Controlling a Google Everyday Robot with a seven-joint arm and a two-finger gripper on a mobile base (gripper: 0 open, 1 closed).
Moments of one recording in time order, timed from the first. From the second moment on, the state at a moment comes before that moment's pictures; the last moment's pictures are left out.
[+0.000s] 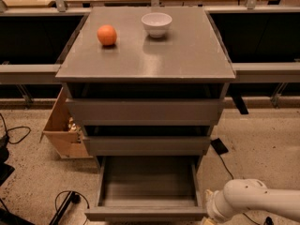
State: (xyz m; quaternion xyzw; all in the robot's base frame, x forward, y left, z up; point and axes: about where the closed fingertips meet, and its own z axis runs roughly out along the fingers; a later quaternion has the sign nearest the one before) arm 0.382 -0.212 0.371 -0.54 0.83 0.12 0.11
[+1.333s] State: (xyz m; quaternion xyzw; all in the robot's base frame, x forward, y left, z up) arm 0.346 -0.199 0.181 -0.51 0.82 0.23 0.09
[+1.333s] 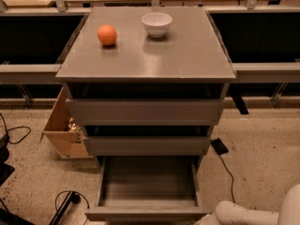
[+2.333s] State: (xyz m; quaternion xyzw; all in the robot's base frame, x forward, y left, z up) arm 0.363 -0.155 0.097 -0.54 0.78 0.24 0.19
